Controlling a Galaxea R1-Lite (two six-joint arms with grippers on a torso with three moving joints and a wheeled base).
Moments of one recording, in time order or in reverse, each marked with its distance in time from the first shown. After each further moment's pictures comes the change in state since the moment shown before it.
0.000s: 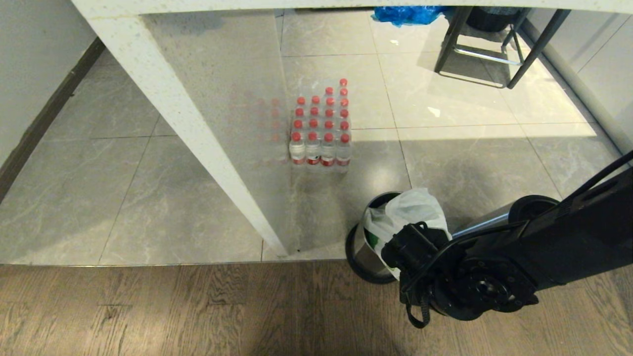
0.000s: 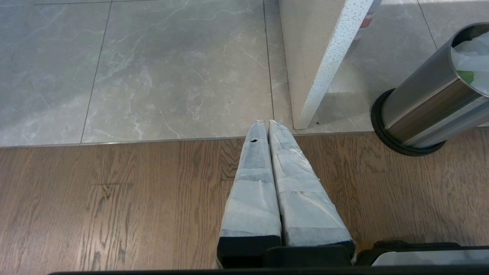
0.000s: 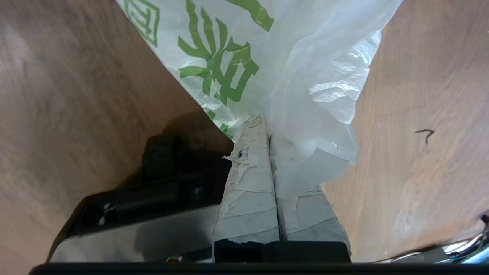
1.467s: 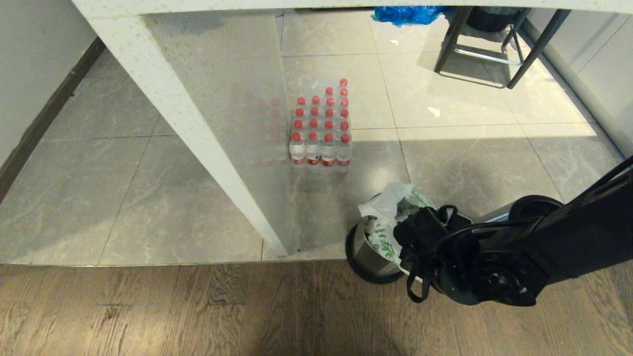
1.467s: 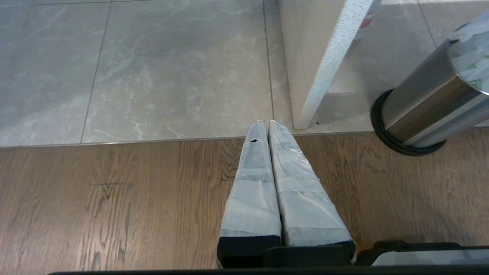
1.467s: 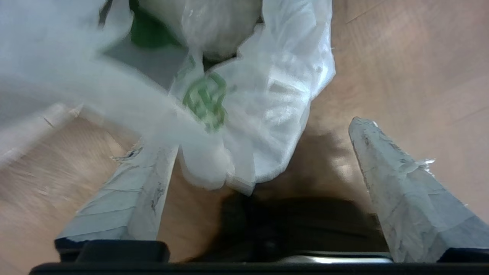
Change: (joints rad) left arm 0.000 0.000 0.000 0.000 0.000 0.000; right arm -0.072 -0.018 0.037 -0.219 -0.044 0.235
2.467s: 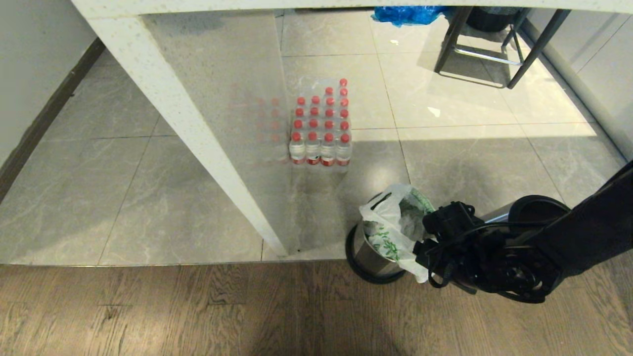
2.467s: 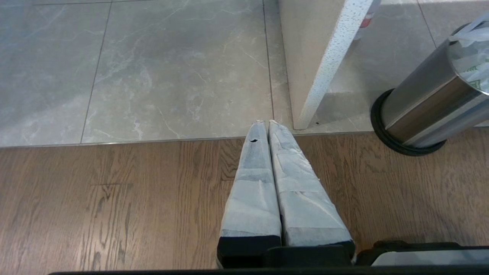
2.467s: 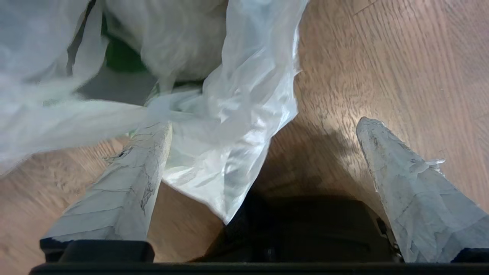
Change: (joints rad) left arm 0.000 0.000 0.000 0.000 0.000 0.000; right arm -0.160 0.018 0.095 -0.201 0.180 -0.121
